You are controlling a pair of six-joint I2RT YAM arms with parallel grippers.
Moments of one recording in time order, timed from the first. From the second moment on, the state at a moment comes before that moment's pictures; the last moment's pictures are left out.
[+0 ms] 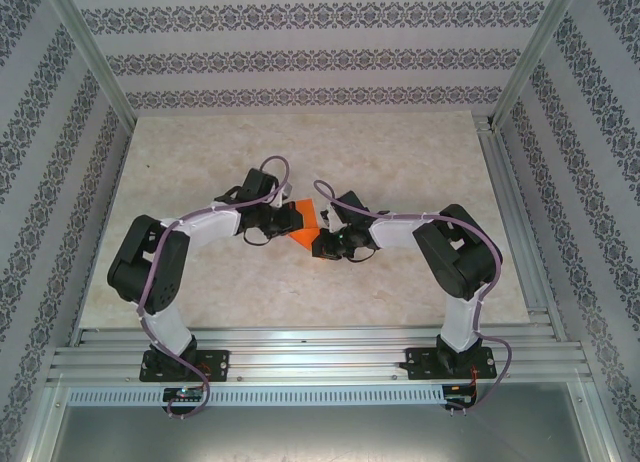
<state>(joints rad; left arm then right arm) -0.46 1.75 1.02 -0.21 0.55 -0.70 0.62 1.90 0.97 -0.13 -0.53 0.61</state>
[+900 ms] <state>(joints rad) -0.52 1.87 0.99 -0.15 0.48 -0.72 0.63 1.89 0.98 -0.15 -0.51 0.58</state>
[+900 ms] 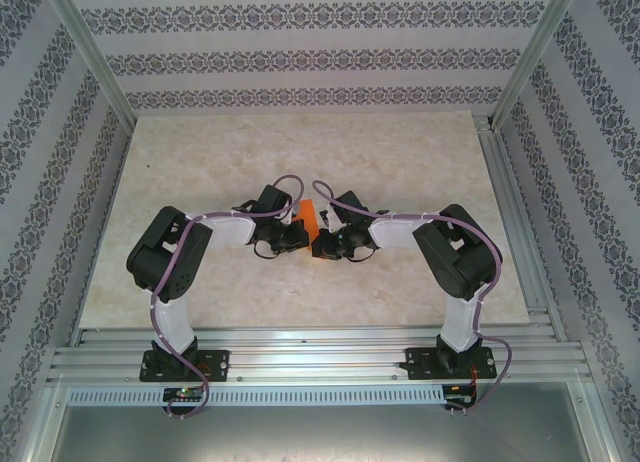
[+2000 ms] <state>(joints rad) -0.38 1.88 0.99 -0.08 0.42 -0.71 0.63 1.89 0.99 -0.17 -0.49 0.55</state>
